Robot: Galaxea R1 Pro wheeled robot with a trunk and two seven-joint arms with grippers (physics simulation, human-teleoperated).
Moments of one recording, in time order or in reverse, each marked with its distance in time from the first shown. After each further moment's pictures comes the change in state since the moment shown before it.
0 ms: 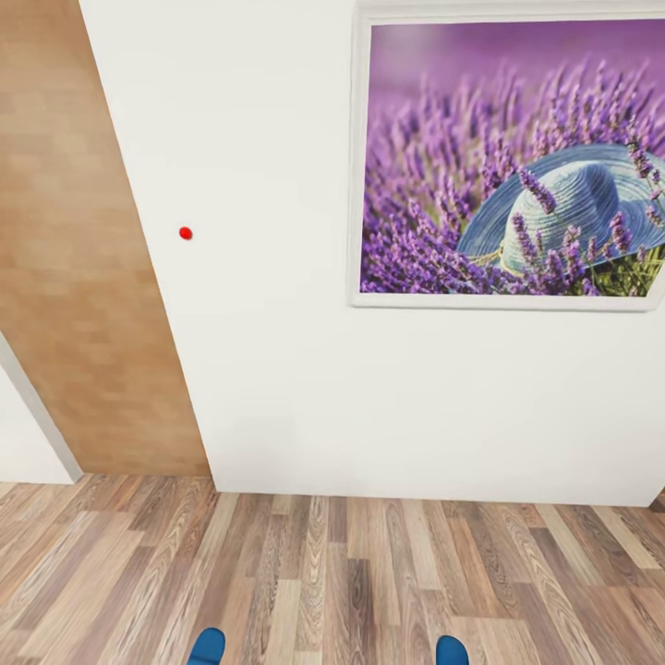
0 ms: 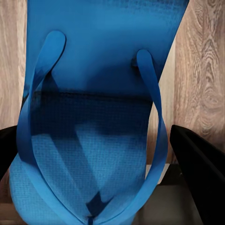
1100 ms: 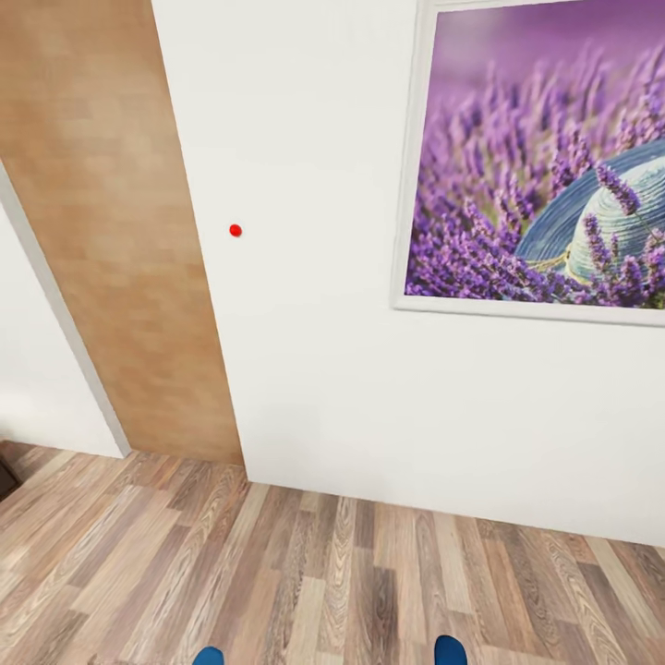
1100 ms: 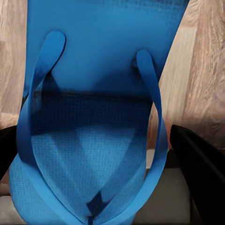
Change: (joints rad) left arm 0.035 -0.005 -0.003 0.002 -0.003 0.000 0.004; right arm 0.001 0.003 0.001 0.000 0.009 0.000 0.000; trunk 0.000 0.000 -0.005
